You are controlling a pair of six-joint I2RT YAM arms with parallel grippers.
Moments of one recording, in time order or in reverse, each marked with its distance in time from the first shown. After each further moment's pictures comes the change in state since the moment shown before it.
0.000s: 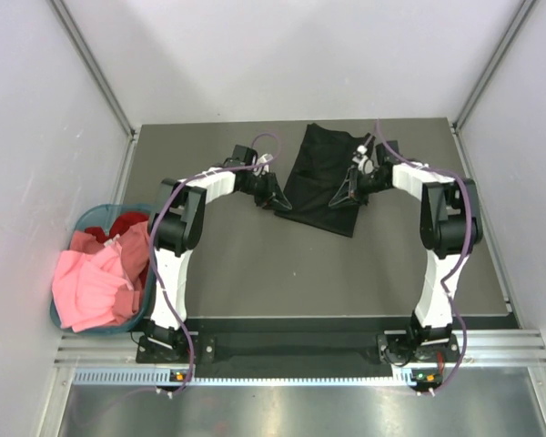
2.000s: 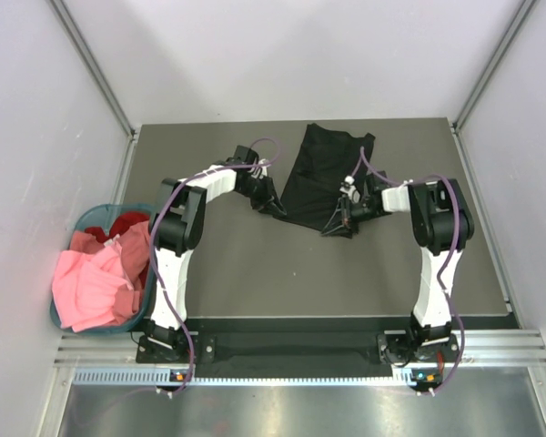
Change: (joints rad) left arm -0.002 0.009 0.034 -0.174 -0.137 0.023; right arm 0.061 0.080 -0.254 0.229 -0.192 0.001
